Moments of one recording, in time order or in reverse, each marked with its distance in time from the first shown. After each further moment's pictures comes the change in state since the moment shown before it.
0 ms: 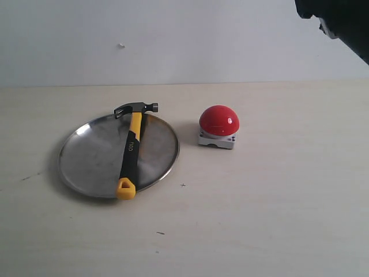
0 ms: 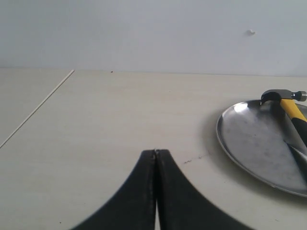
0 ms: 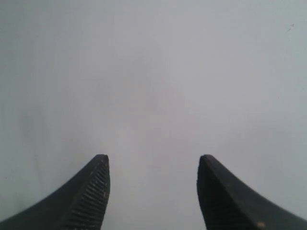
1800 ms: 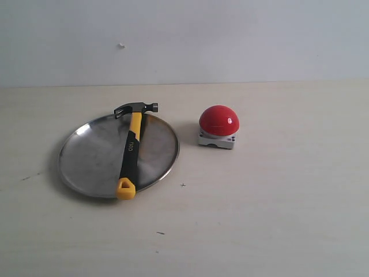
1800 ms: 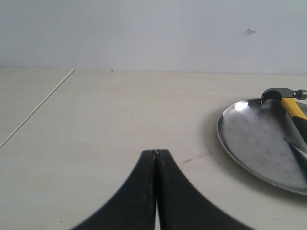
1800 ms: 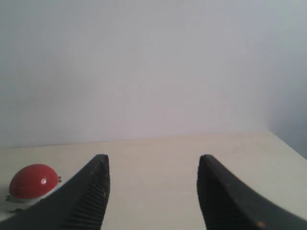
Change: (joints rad) left arm 0.000 0.000 0.000 0.000 0.004 0.004; right arm -0.273 -1.235 0.373 0.016 1.336 -0.243
